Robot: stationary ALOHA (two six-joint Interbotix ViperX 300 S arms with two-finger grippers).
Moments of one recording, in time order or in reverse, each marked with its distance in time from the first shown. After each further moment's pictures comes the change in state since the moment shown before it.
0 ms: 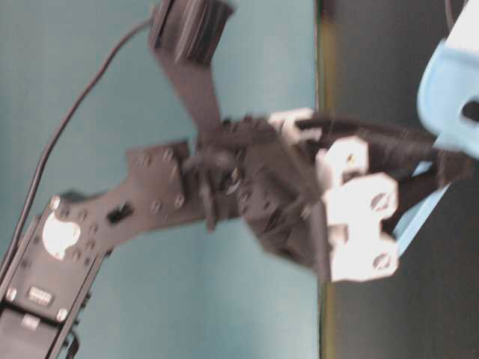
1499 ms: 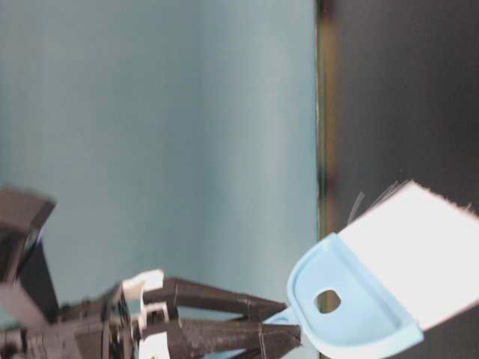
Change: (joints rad) left arm 0.060 -0.442 0.290 -0.002 0.183 -0.055; right arm 0.000 0.009 -0.002 0.000 0.000 0.002
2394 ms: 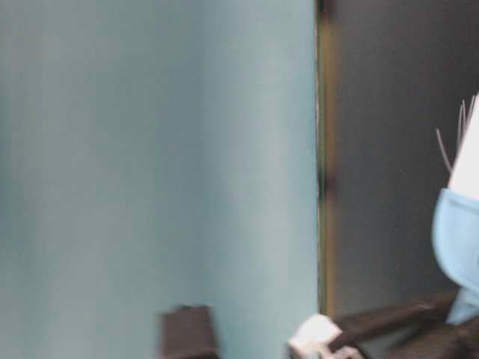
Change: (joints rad) left arm -0.055 0.017 0.561 -0.002 -1.121 -0.147; right arm 0.000 0.032 -0.011 0.002 0.011 -0.002
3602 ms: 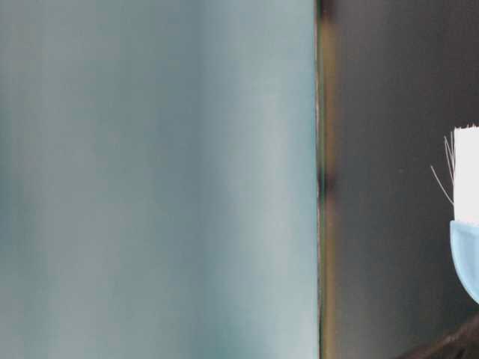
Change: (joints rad) left arm 0.003 0.250 0.249 -0.002 -0.738 -0.244; right arm 0.000 0.275 -0.086 -0.002 -0.295 0.000
